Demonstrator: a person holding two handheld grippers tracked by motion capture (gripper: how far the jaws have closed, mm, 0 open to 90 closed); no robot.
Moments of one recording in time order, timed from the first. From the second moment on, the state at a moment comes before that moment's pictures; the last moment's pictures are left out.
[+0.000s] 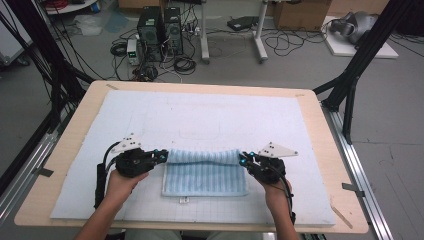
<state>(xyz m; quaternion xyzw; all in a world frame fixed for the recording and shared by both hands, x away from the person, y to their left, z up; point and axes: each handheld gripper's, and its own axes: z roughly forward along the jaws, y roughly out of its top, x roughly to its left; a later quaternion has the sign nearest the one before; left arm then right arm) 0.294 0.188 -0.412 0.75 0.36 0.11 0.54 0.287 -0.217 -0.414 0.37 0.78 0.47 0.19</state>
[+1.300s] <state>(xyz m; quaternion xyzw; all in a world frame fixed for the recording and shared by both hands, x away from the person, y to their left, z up) 0.276 0.193 -0.434 0.74 0.41 0.08 0.53 0.260 -0.206 -0.415 0.38 0.78 0.44 0.23</state>
